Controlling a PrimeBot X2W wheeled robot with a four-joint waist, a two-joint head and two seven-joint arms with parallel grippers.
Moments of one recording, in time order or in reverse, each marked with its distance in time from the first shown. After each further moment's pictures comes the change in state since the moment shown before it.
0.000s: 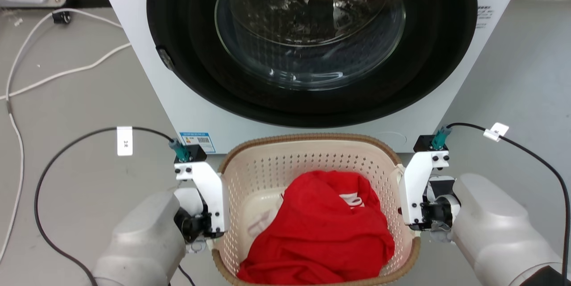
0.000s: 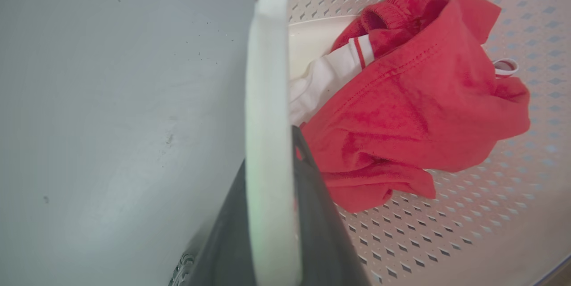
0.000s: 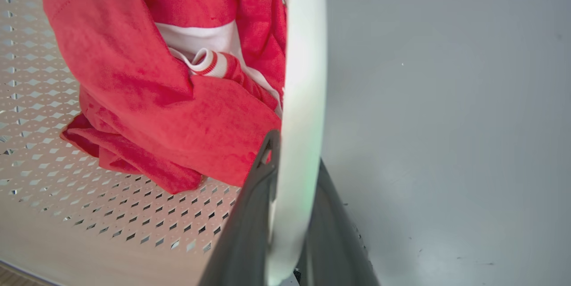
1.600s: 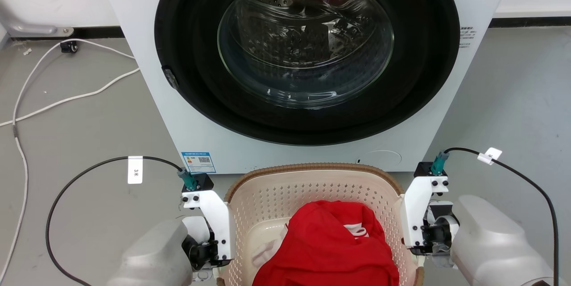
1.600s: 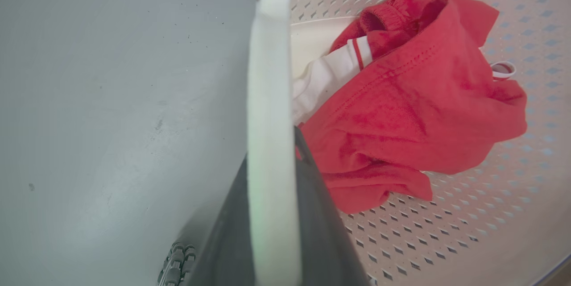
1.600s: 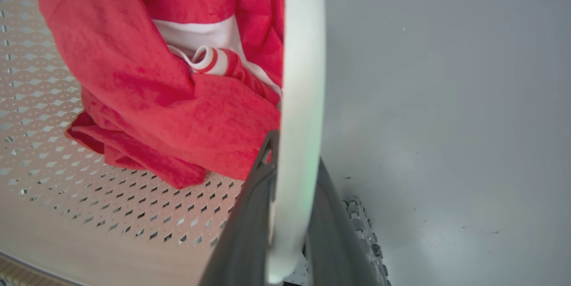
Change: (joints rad) left arm 0.075 -0.021 -0.084 0.013 -0.082 0.001 -0.027; right arm 0.049 0.012 0.041 0.053 0.052 0.000 0.046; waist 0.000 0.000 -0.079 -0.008
